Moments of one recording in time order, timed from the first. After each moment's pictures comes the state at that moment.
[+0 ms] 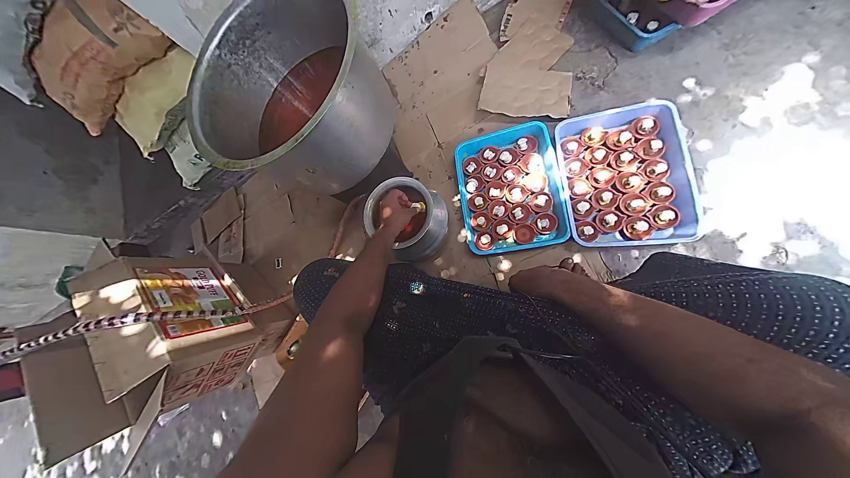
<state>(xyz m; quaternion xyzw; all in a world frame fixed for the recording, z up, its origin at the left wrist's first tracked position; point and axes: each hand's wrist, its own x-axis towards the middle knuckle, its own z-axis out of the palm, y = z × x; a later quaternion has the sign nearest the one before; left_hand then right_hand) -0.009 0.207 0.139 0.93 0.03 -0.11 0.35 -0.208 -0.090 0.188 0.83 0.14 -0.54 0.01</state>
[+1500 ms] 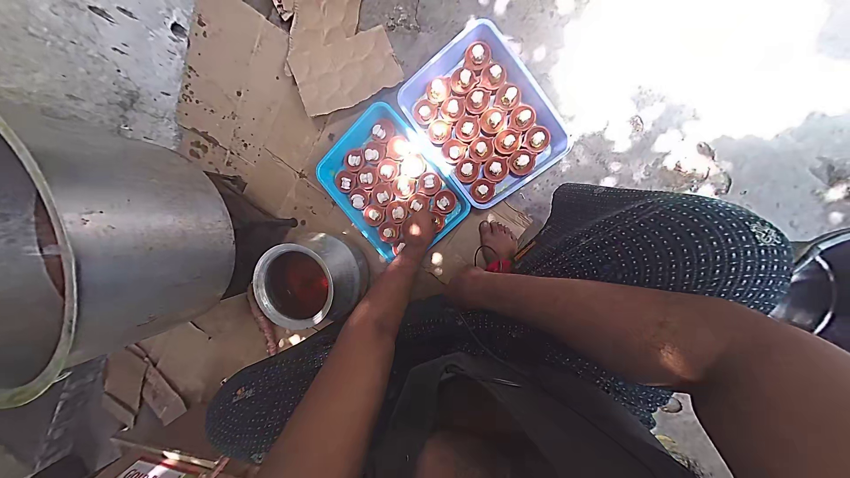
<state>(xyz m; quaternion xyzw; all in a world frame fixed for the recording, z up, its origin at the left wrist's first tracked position) -0.060 -0.089 -0.016 0.90 -0.29 -0.32 0.01 -0.205 -0.141 0.164 0.79 0.12 -0.59 -0.14</state>
